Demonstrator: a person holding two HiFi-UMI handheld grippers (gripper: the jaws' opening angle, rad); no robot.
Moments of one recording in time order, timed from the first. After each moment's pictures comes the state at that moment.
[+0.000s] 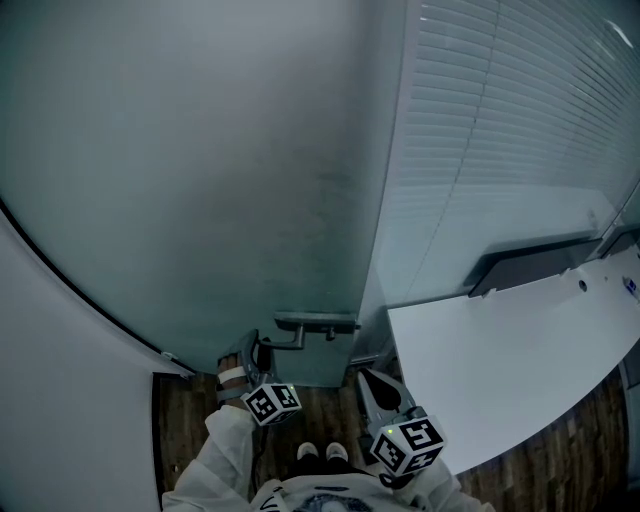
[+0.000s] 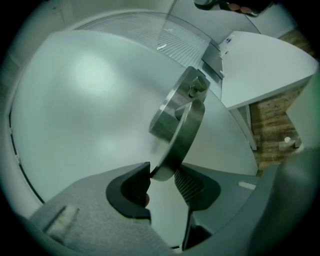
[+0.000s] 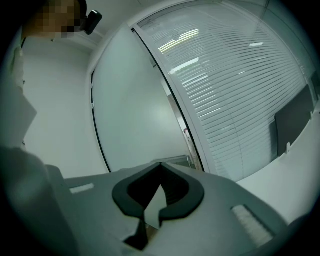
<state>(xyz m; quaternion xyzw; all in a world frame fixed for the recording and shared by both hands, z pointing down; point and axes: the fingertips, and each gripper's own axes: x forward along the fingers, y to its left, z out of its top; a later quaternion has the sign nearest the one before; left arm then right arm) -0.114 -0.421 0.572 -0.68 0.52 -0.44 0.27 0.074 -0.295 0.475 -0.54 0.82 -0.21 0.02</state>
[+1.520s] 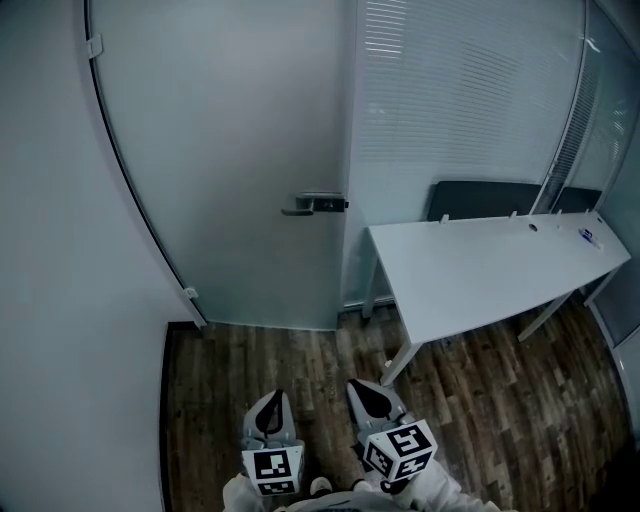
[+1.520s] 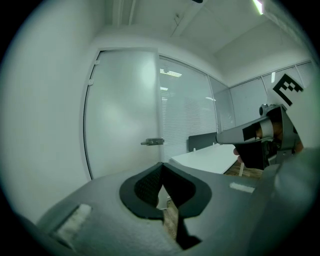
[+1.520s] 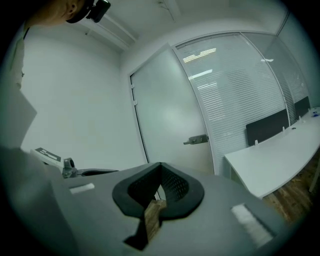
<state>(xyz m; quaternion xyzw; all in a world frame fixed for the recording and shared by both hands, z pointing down) -0.170 0.196 0.477 -0.82 0.56 -0.11 -0.04 -0.034 0.206 0.450 -0.53 0.83 -0.16 -0.02</state>
